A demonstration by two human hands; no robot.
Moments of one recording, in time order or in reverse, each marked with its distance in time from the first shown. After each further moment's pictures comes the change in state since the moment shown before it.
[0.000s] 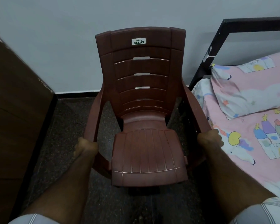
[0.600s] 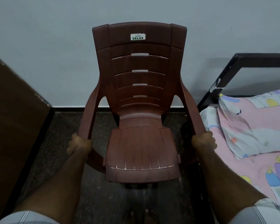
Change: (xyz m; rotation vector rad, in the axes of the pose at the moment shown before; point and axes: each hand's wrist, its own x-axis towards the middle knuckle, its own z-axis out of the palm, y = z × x) left_hand 0.082 0.165 -0.014 -0.068 0.045 0.031; right_hand 0.089 -0.171 0.011 0.019 0.070 -0.097
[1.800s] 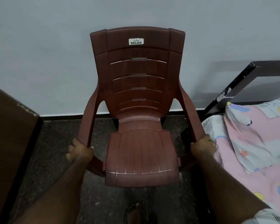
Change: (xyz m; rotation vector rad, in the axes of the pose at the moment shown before) left_hand 0.078 0.065 0.036 0.150 -0.063 0.109; right_hand 0.057 -0.057 0.058 -0.250 -0.046 -0.066
